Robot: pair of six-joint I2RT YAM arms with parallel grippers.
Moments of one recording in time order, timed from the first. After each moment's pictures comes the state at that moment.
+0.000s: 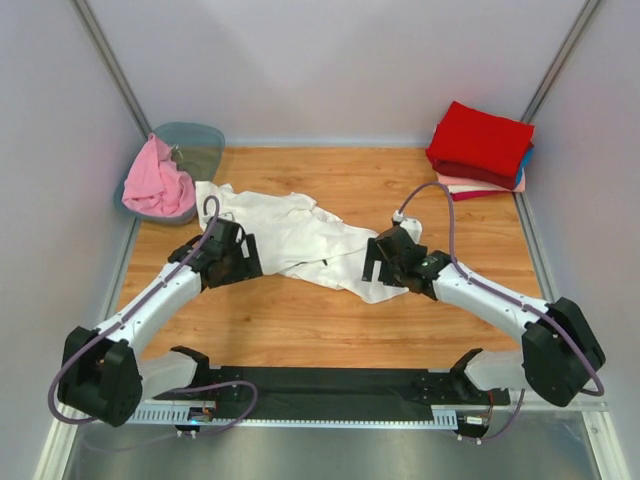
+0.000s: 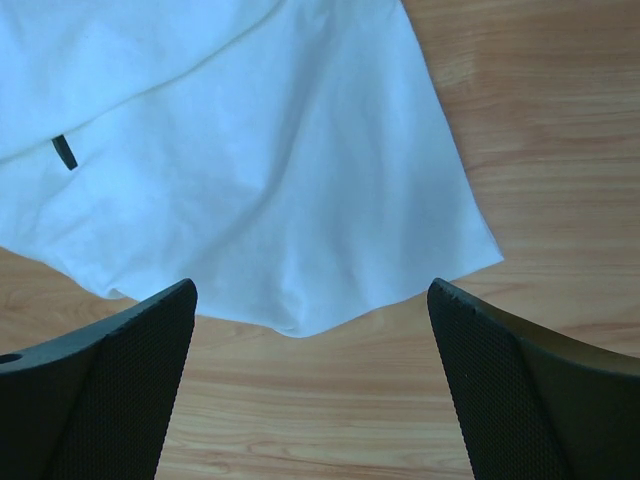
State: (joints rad) left arm -0.39 1.14 0.80 -0.64 -0.11 -0.54; right arm 0.68 1.27 0.78 -0.44 0.32 0.72
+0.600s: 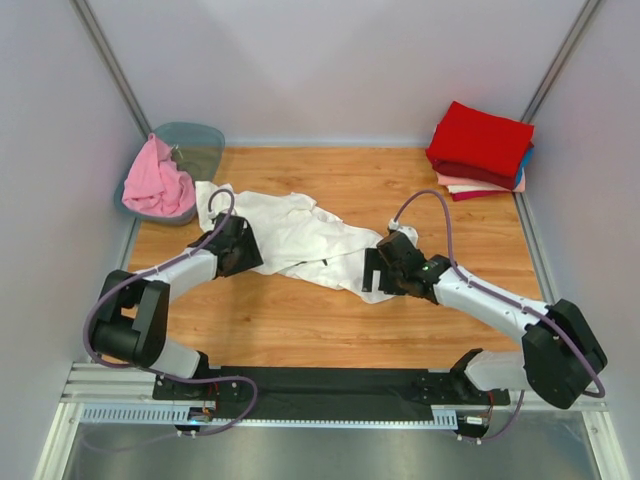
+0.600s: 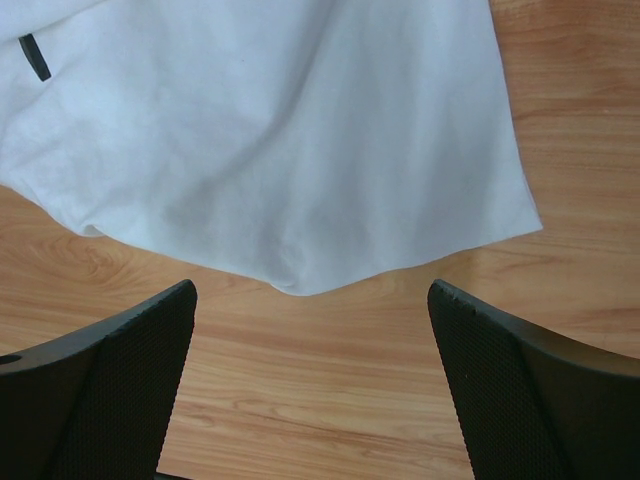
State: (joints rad) left arm -0.28 1.46 0.71 -0.22 -0.11 -0.59; right arm 0.68 1.29 0.75 -0.46 0.18 0.67
